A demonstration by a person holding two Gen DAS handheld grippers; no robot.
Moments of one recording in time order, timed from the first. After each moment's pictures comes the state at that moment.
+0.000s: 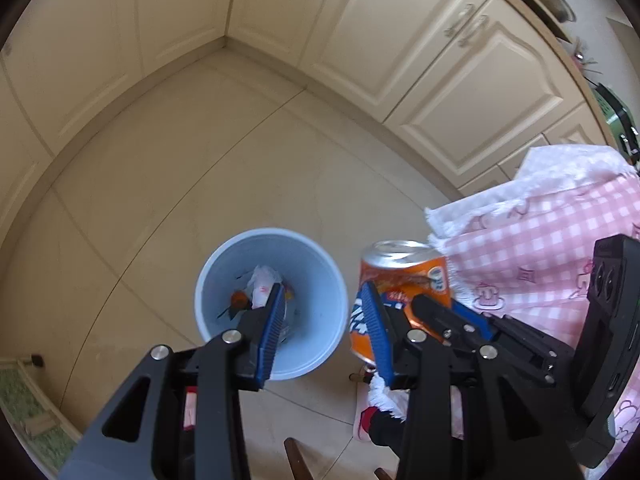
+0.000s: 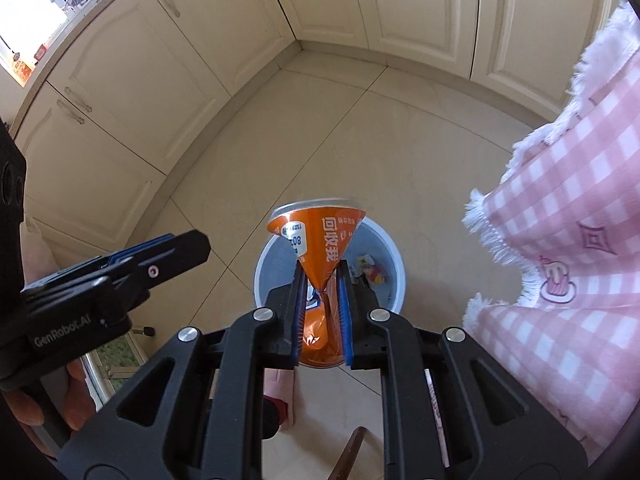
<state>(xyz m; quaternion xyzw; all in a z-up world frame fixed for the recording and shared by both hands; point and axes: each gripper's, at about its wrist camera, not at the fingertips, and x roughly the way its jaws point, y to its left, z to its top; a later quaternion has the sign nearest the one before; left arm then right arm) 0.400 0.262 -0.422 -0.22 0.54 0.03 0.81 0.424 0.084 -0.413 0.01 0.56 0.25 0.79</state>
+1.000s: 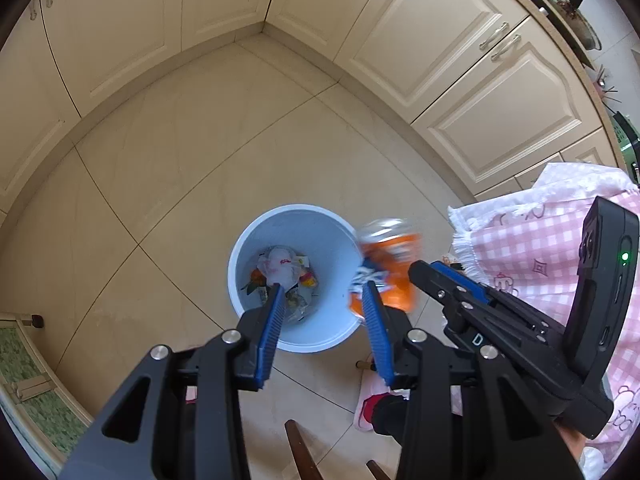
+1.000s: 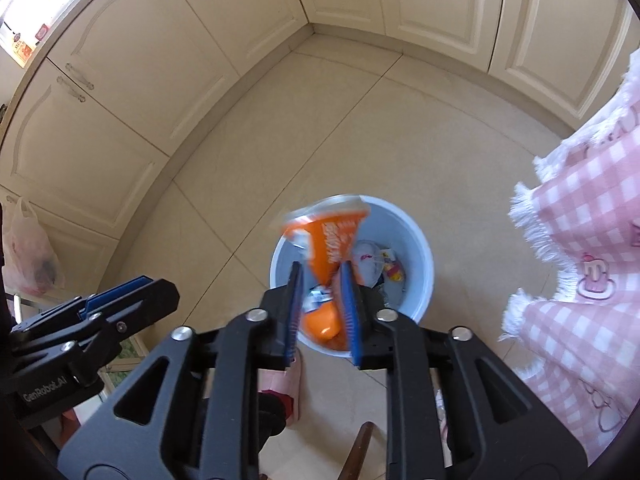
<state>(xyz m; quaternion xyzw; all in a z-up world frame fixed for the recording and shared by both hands) 0.354 0.296 -0.420 -0.26 0.55 0.06 0.80 0.418 0.118 -0.420 -0.01 0.57 0.26 0.78</state>
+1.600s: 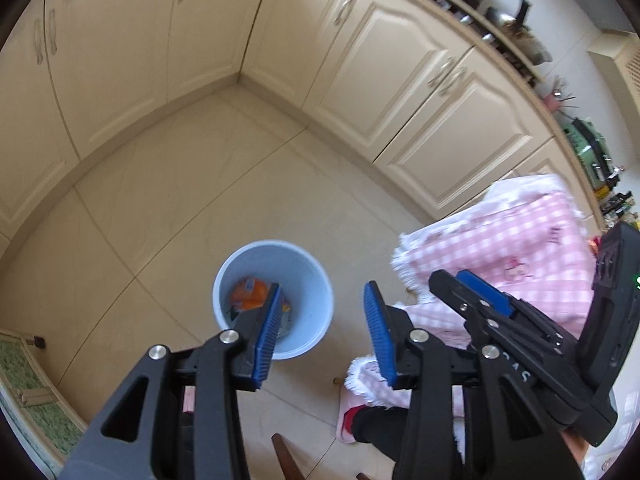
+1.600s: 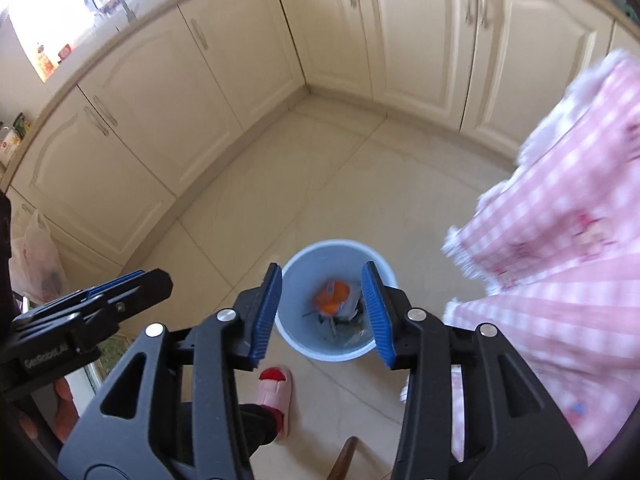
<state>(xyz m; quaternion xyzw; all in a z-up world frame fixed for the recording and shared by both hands) 0.309 0.264 -0.311 -0.24 0.47 0.04 0.85 0.363 0.063 -0.293 -0.01 0.47 0.25 0.85</state>
